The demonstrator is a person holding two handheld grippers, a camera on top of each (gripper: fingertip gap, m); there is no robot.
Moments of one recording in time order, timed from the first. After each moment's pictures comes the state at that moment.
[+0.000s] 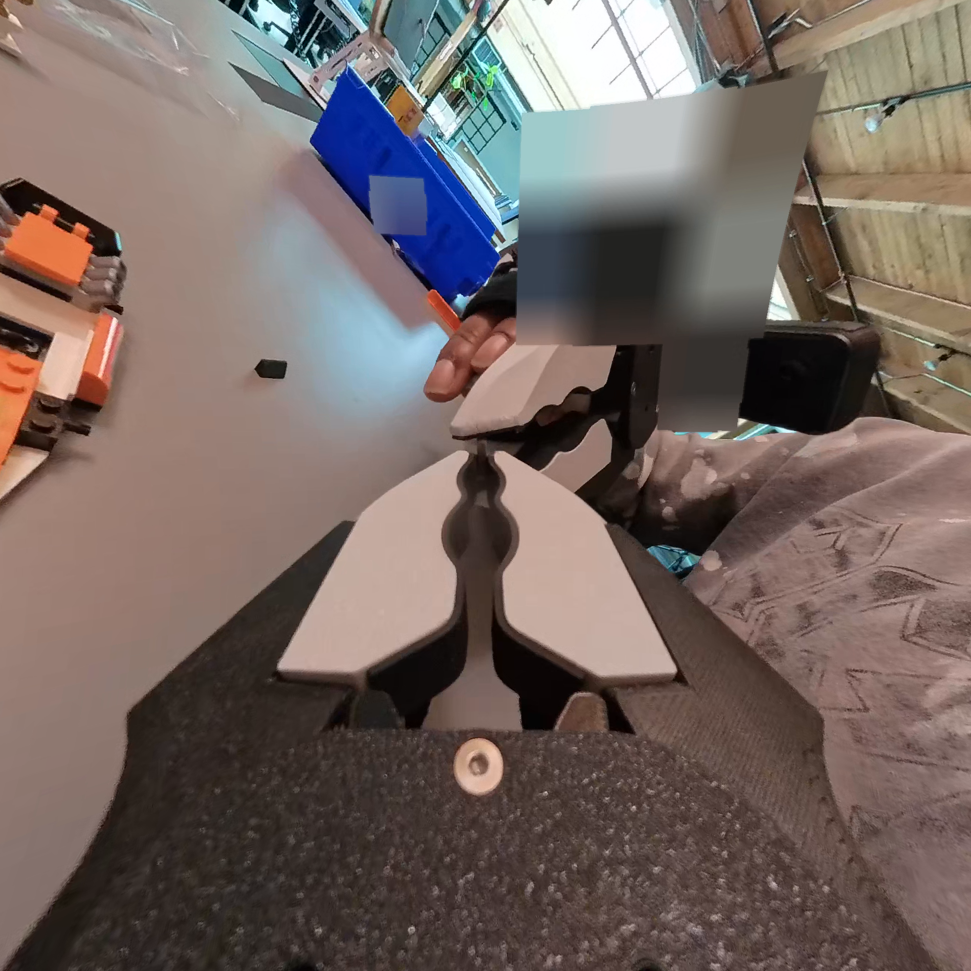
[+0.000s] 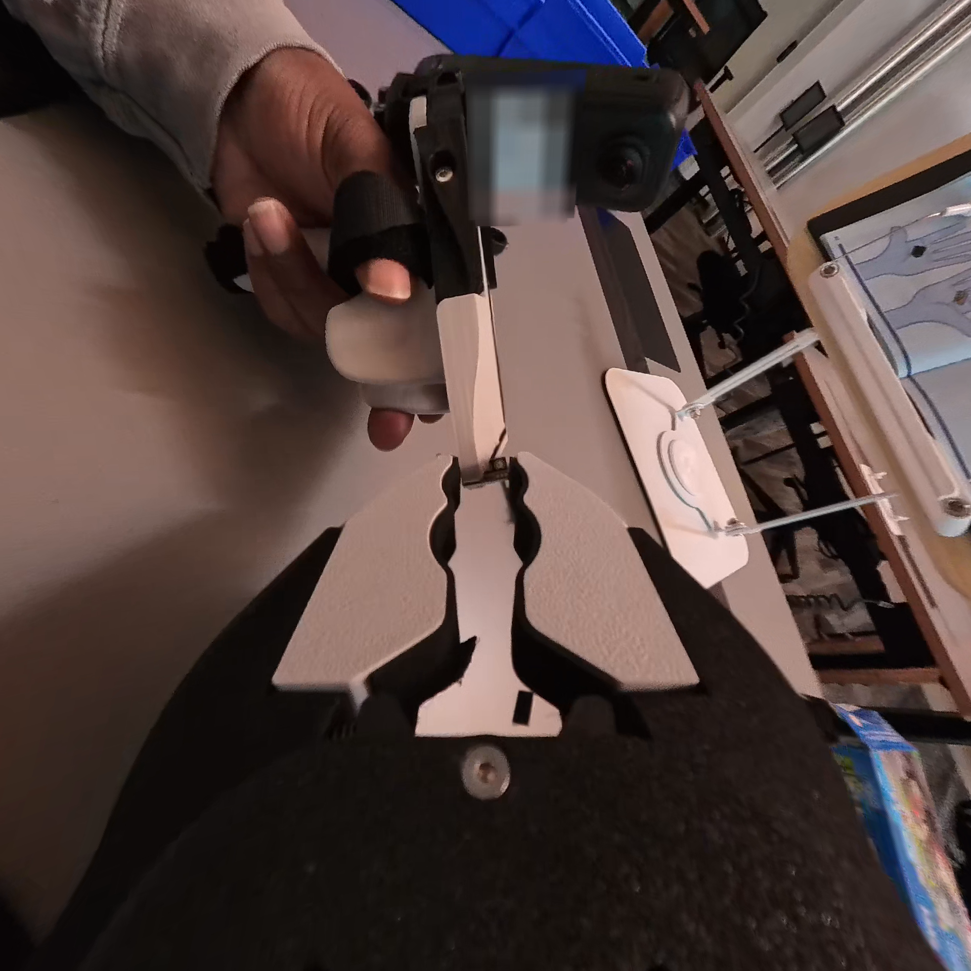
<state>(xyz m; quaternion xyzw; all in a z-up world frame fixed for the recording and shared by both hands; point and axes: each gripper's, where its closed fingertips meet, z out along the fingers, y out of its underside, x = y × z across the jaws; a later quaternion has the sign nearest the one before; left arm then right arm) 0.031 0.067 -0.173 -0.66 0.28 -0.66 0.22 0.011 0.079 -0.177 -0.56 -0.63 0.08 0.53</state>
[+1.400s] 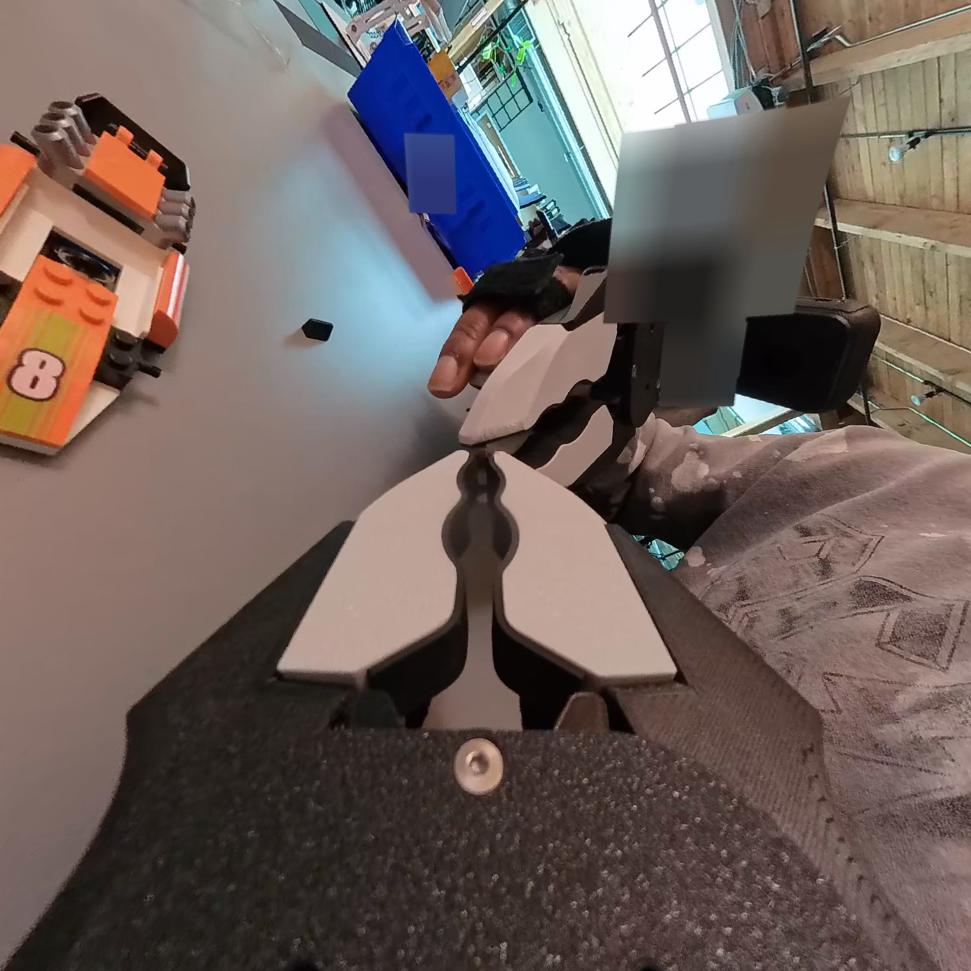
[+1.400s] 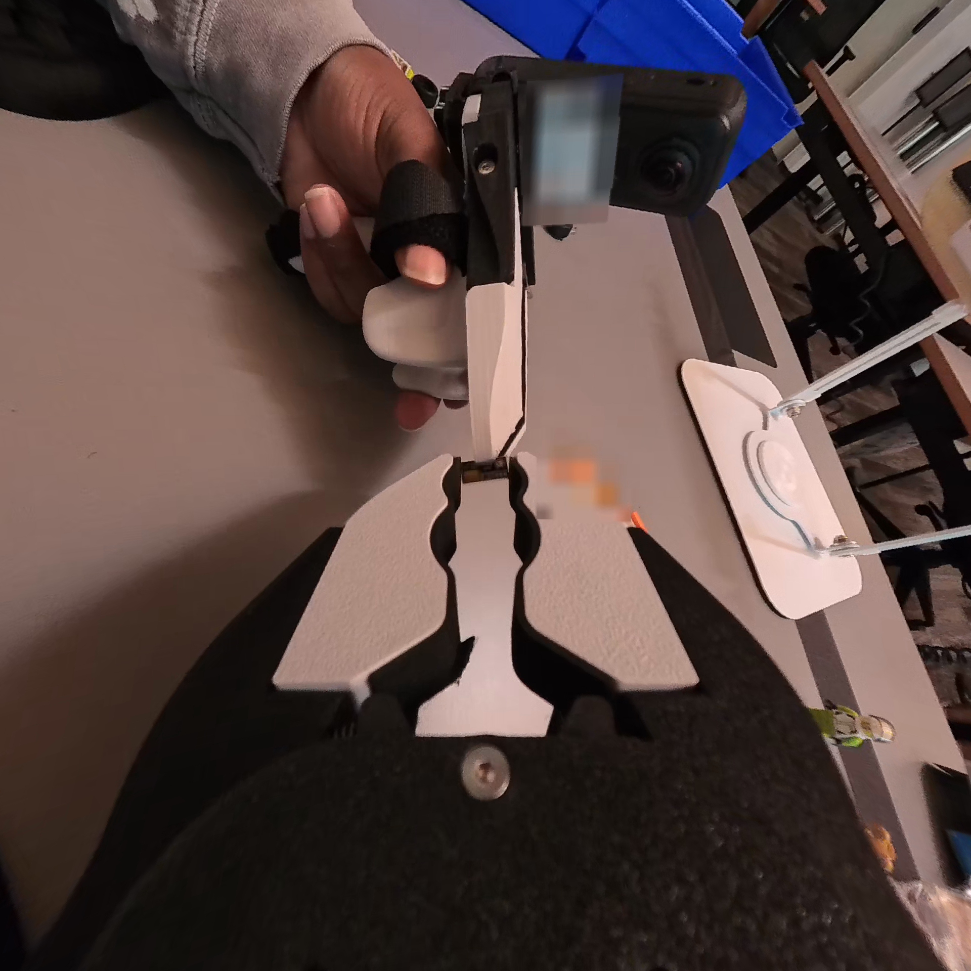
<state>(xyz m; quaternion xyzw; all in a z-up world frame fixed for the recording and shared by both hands) 0.027 0.077 -0.193 -0.69 0.26 -0.66 0.18 0.014 0.082 -0.200 -0.56 -0.65 0.15 0.48</state>
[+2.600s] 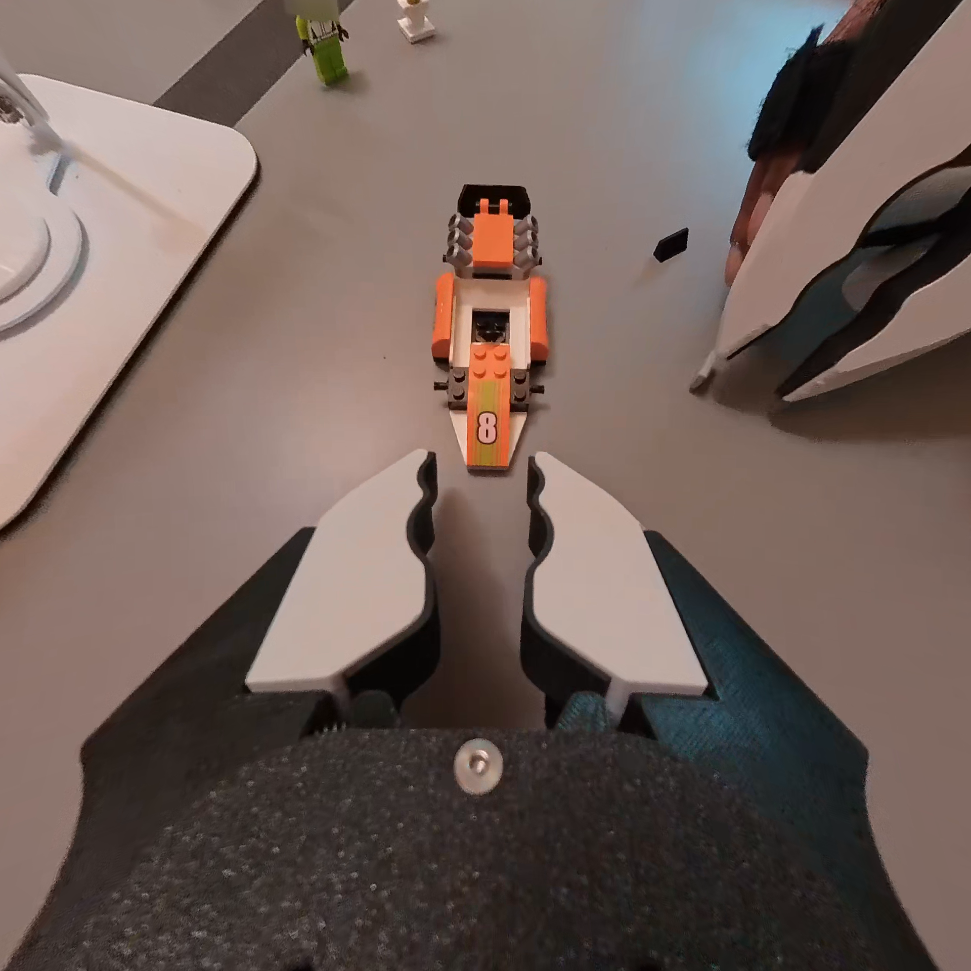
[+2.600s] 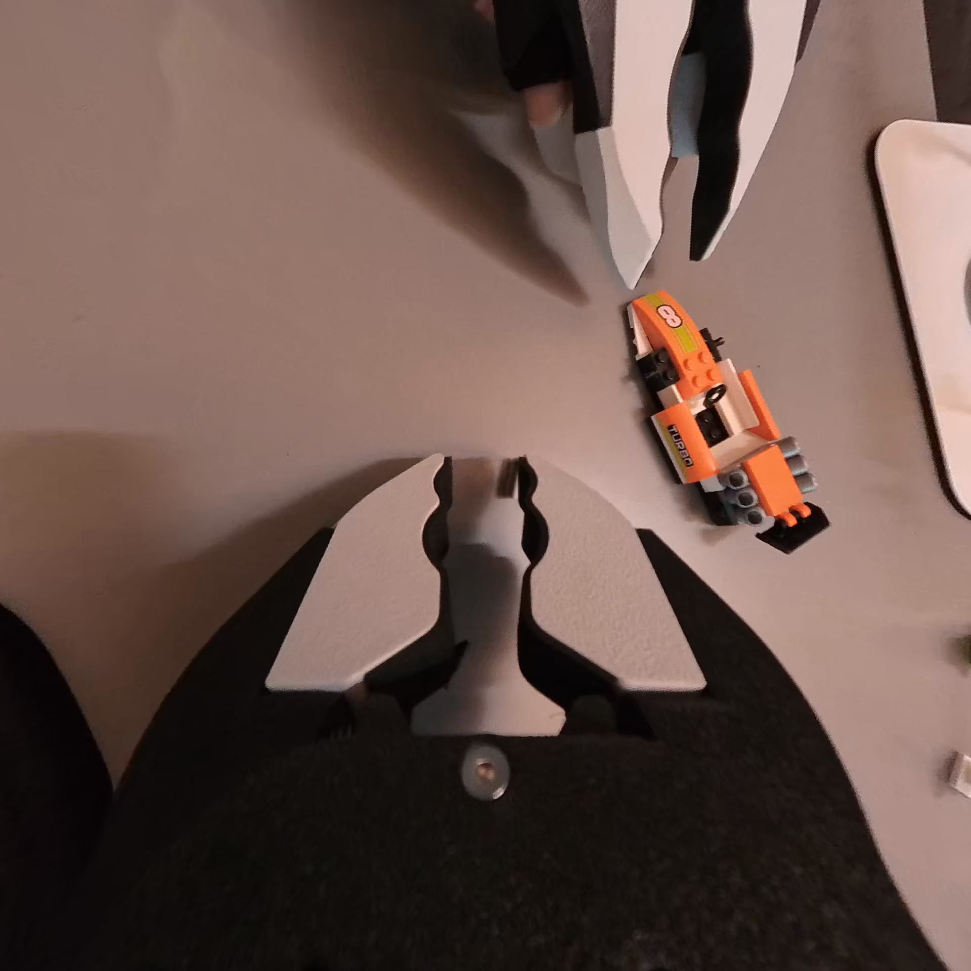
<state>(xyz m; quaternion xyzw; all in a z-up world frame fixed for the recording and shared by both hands) -0.018 0.169 -0.245 -0.77 0.48 -0.23 0.35 0.051 0.092 -0.247 -0.65 -0.67 0.16 0.31</state>
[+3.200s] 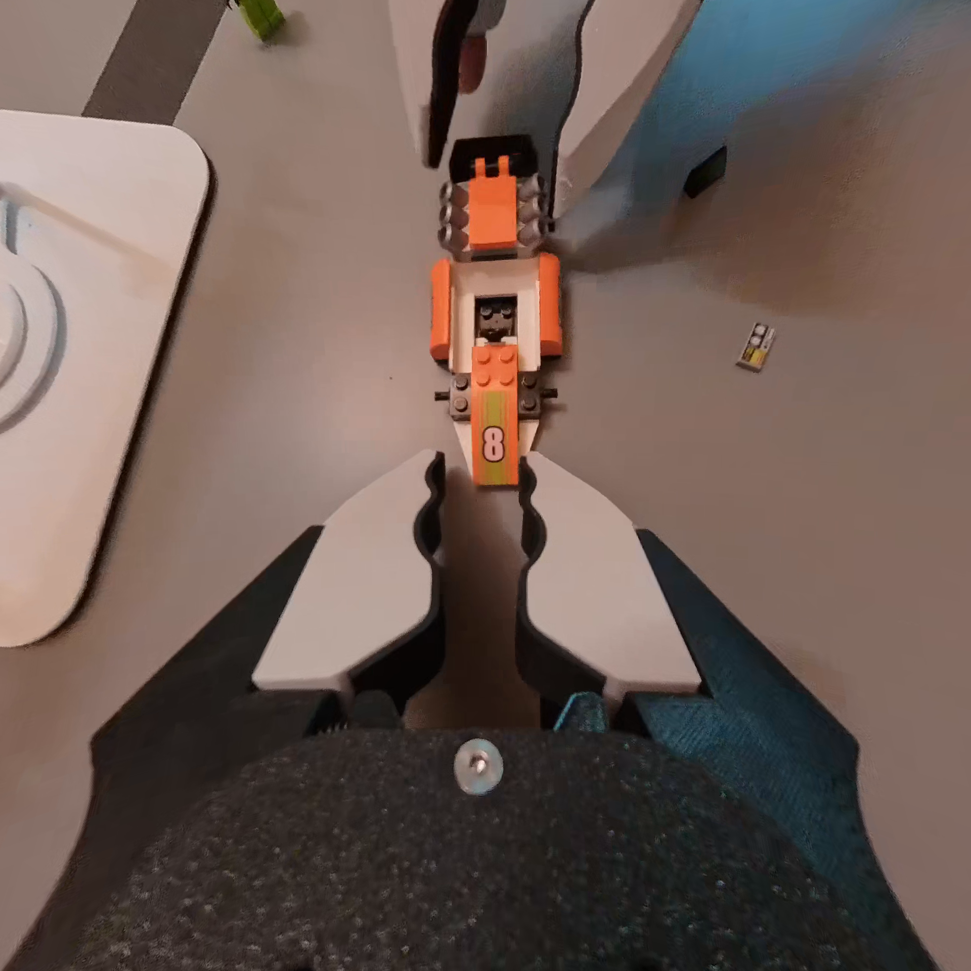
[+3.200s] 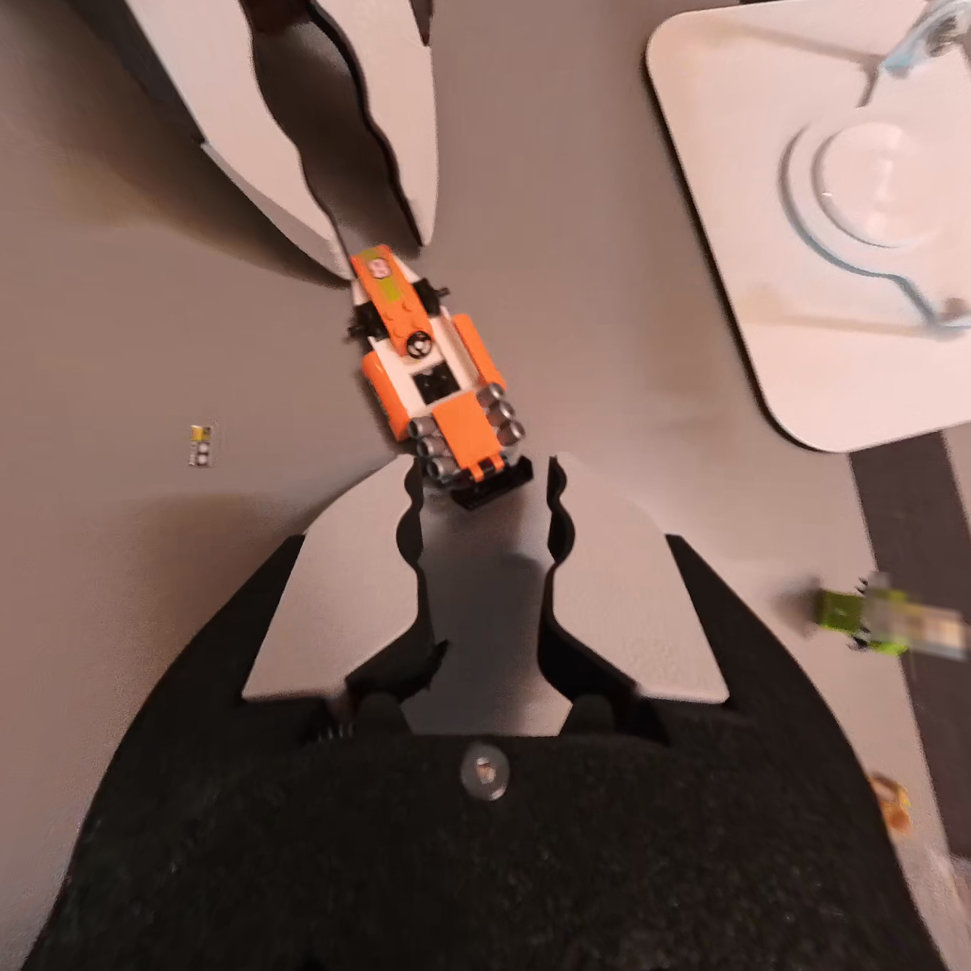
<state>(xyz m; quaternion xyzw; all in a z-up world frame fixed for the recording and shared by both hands) -0.010 0.184 -0.257 -0.75 0.56 -0.17 0.31 0.073 0.210 -0.243 -0.69 -0.63 0.22 0.28</state>
